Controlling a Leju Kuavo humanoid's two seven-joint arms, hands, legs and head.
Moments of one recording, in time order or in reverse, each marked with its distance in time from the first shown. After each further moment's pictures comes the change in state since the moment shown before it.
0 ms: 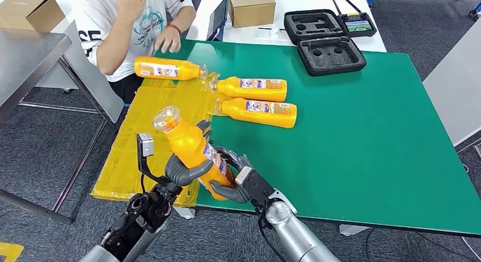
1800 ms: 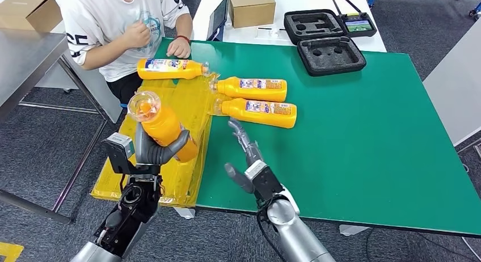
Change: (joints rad) left arm -0.003 -0.004 0.122 -0.117 -0.421 0.570 -0.264; right arm 0.085 -0.012 -0.040 -0.296 -0.066 -0.173 0.035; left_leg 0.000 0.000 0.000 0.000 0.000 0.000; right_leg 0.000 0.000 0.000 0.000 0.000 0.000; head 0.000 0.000
